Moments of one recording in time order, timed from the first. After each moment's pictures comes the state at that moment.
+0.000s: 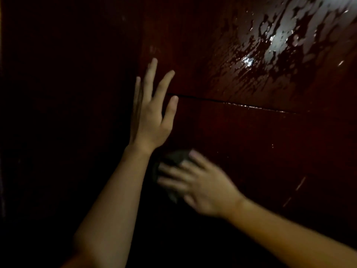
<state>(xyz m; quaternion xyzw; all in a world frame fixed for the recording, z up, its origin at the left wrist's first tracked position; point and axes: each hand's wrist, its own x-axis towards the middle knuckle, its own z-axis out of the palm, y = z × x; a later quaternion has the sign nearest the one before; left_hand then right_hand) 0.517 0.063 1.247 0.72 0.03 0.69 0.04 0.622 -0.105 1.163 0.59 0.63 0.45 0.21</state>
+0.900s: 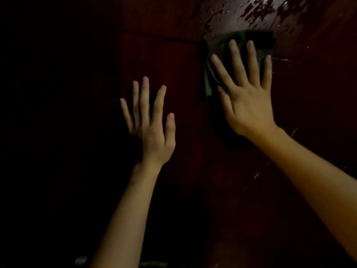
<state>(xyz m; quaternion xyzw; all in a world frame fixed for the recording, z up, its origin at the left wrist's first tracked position) 0.541 0.035 1.119 0.70 0.11 0.70 0.06 0.649 -0.145 1.222 0.73 0.39 0.56 -0.03</state>
